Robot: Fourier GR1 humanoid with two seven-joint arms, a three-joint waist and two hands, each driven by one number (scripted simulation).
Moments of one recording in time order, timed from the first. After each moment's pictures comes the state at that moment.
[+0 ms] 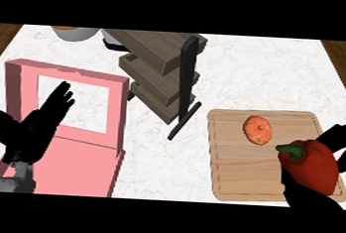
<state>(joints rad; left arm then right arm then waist) -0.05 0.32 -0.02 -1.55 0.21 0.03 0.19 -0.17 -0.16 0.24 -2.39 1.21 0.42 0.90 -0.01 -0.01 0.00</state>
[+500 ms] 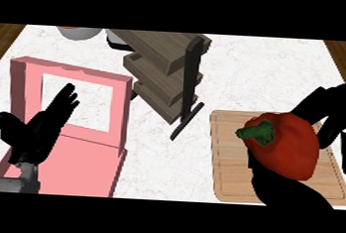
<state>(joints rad) -0.05 0.31 -0.04 -1.54 0.20 0.02 0.17 -0.62 -0.02 0.29 -2.34 1.18 0.54 1.01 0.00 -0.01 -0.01</state>
